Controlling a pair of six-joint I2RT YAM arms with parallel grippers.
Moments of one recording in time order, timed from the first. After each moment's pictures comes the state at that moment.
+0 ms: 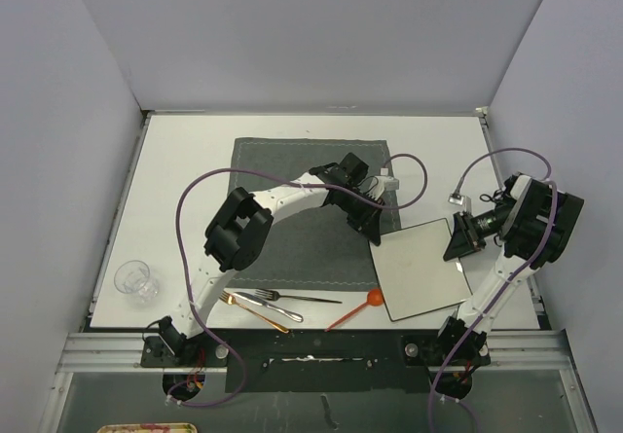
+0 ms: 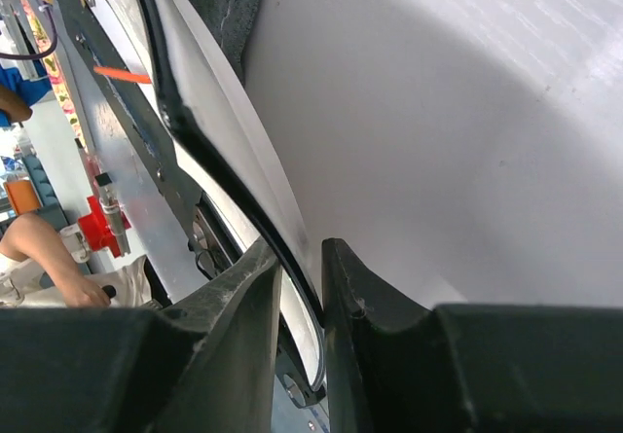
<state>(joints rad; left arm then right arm) -0.84 2.34 1.88 -0.53 0.83 -0.13 -0.51 2.07 1.31 -1.48 -0.65 -1.09</state>
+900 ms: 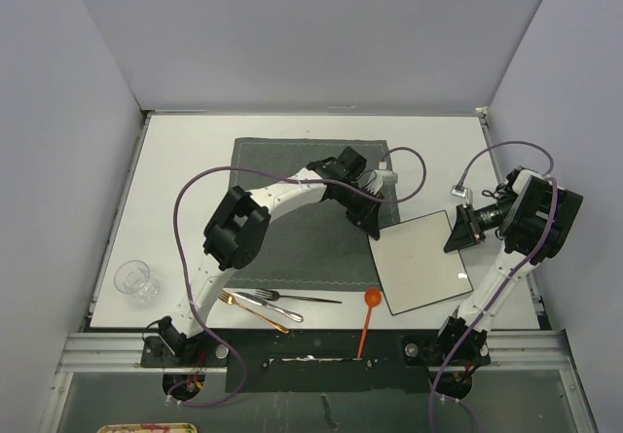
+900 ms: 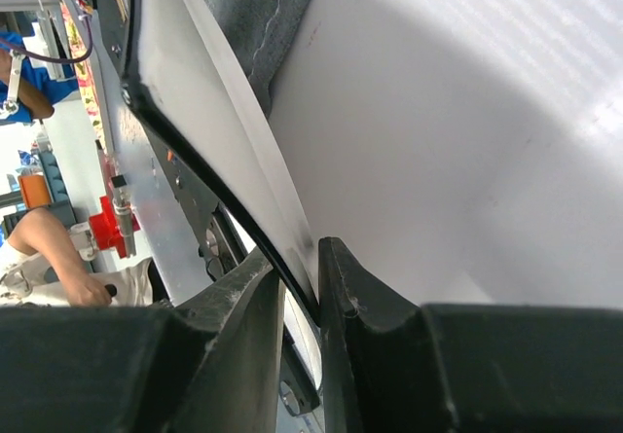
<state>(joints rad) -0.82 2.34 1.91 -0.56 0.83 -0.12 -0.51 2.13 1.40 -1.57 -0.71 -1.15</state>
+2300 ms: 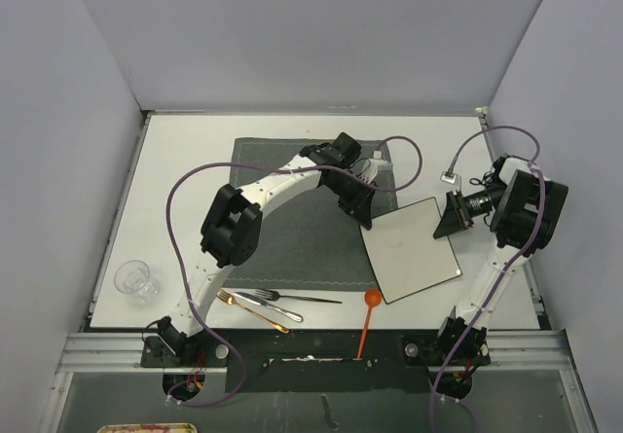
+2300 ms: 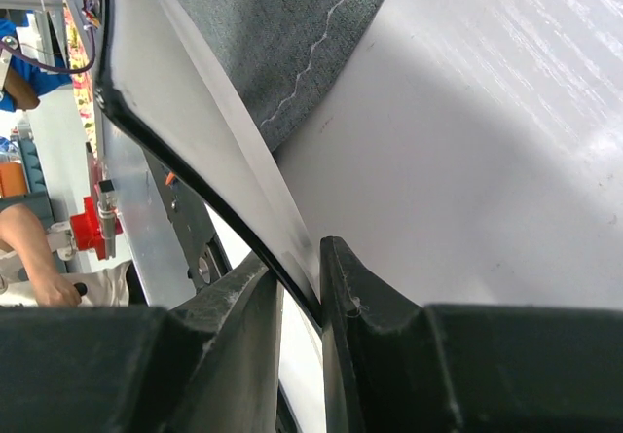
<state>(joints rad) -0.78 2.34 2.06 -0.79 0.80 -0.03 -0.41 2.19 1.53 -1.60 -0.82 -1.17</state>
